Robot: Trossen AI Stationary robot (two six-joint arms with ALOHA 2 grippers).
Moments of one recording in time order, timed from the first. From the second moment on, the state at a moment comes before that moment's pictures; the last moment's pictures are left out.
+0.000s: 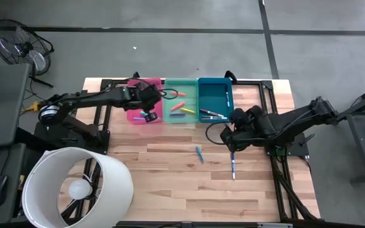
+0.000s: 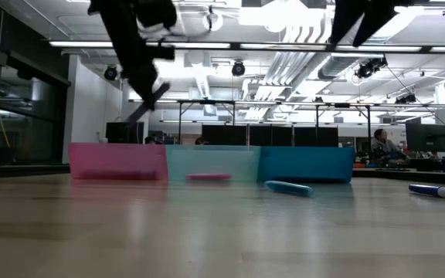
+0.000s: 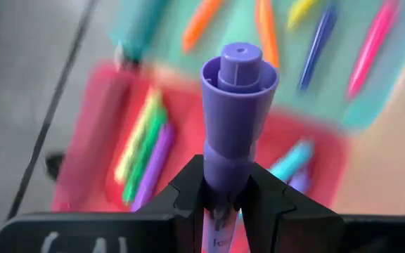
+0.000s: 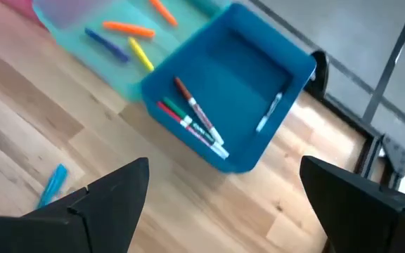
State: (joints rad) left arm 0.33 1.37 1.09 -0.76 -0.40 0.07; right arm 0.32 1.40 1.39 -1.47 0.74 1.15
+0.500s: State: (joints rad) left arm 0.44 1.63 1.09 -0.85 -0.38 0.27; right arm 0.33 1.40 1.20 -1.23 0.66 1.25
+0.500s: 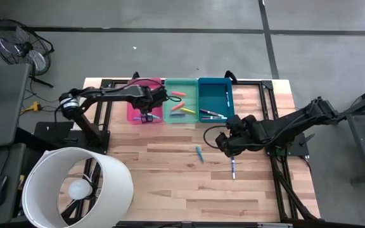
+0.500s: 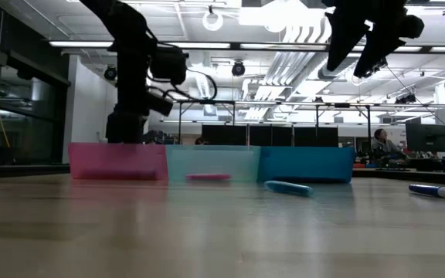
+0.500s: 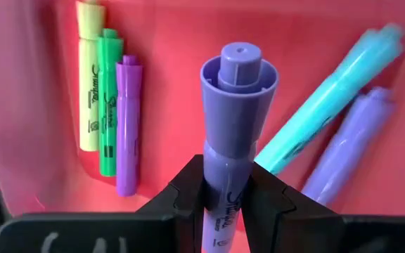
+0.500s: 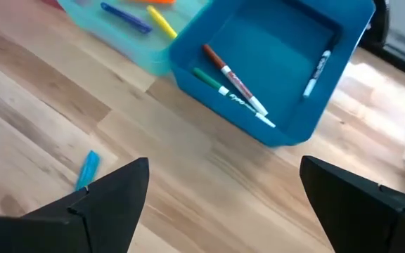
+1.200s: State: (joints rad) left arm 0.46 1.74 1.09 -0.78 -0.43 0.49; right arm 0.33 1.40 1.20 -1.19 0.63 1.26
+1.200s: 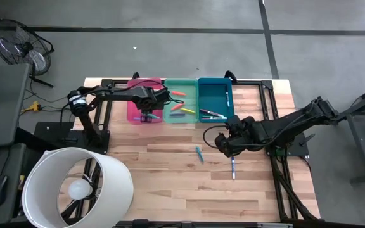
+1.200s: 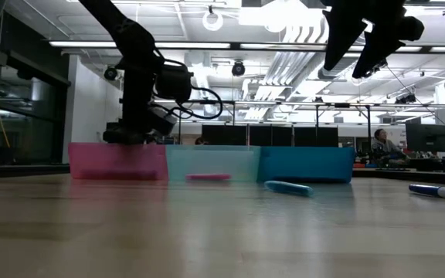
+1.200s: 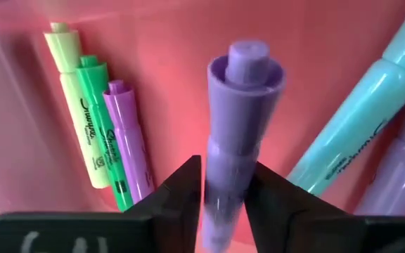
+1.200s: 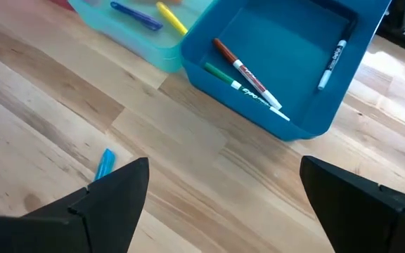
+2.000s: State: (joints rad) left arm 0.46 1.74 1.28 -1.05 -0.43 0.26; right arm 0.33 1.40 1.20 -1.19 0.60 1.28
